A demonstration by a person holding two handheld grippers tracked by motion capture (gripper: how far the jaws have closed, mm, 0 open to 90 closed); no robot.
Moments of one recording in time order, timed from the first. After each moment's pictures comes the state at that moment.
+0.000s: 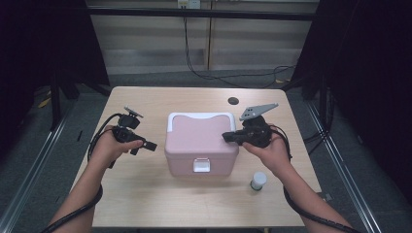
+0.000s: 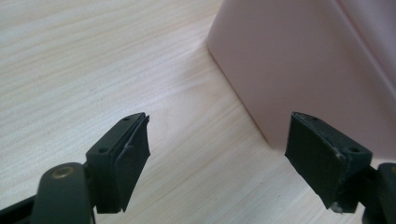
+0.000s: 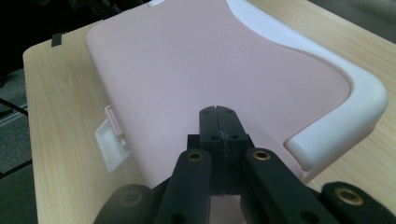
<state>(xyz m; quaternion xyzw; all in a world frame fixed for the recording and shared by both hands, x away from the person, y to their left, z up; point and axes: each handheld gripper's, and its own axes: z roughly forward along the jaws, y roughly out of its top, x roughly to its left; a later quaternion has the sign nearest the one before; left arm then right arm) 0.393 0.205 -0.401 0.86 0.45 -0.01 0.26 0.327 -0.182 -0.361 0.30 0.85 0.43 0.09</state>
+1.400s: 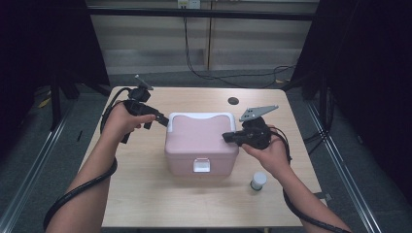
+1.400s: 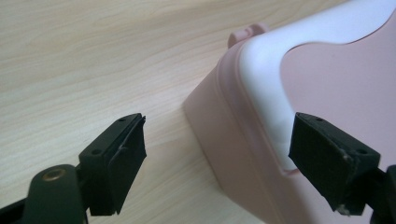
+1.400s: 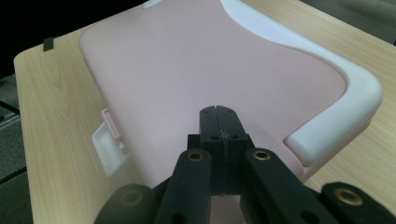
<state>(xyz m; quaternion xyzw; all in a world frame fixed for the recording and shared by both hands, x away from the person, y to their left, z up) 0.430 0.162 -0.341 0.82 0.50 -0.02 0.27 0.322 -0.179 -0.362 0.32 0.84 0.43 0.10</state>
